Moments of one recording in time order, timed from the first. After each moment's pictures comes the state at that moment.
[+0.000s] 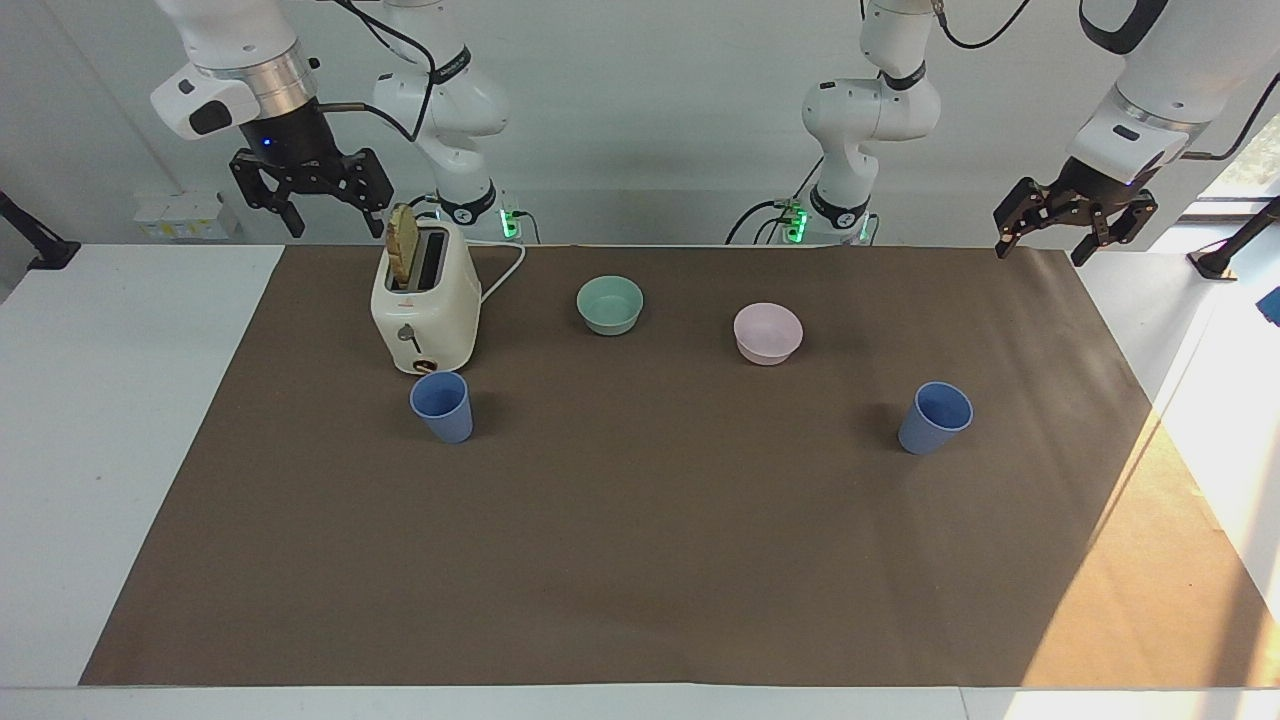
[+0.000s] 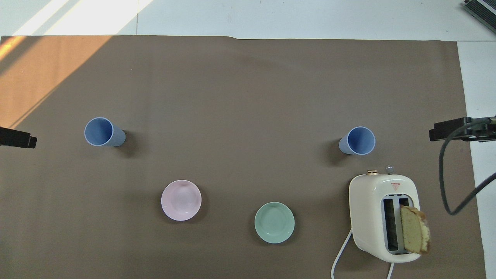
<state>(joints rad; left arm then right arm) -0.10 -0.09 0.11 -1.64 -0.02 1.56 0.20 -0.11 -0.07 0.12 -1.55 0.02 1.51 0.05</state>
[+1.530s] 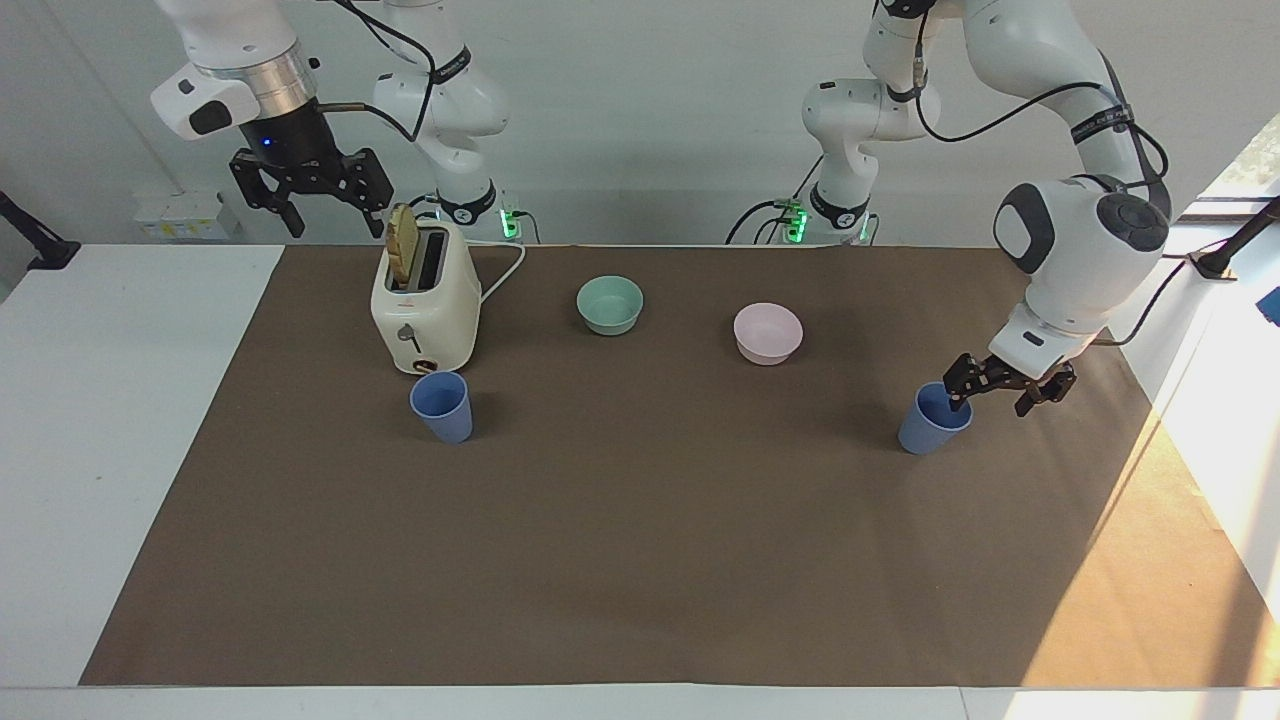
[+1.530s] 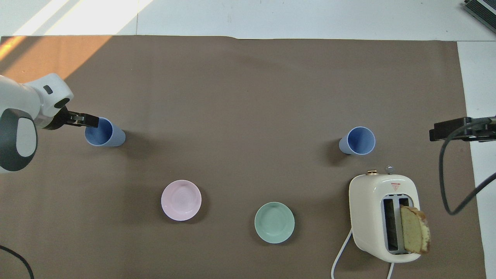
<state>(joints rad) -0.09 0.18 0.11 -1.94 -0.02 2.19 0.20 -0.11 -0.07 0.12 -1.55 0.02 1.51 0.05</state>
